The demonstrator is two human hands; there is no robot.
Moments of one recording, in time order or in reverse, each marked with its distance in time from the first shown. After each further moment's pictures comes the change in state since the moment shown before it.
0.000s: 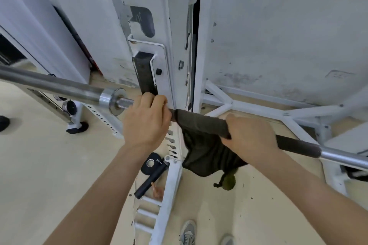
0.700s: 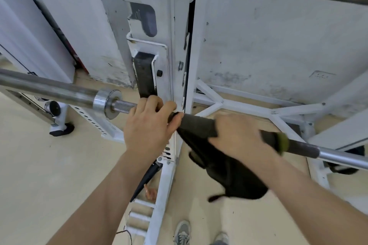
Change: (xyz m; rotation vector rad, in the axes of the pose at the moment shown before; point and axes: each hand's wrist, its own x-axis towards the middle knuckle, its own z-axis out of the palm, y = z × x) left_hand -0.002 0.001 0.002 0.036 0.006 0.132; right_hand 0.013 -0.022 -0.011 0.101 -0.018 0.005
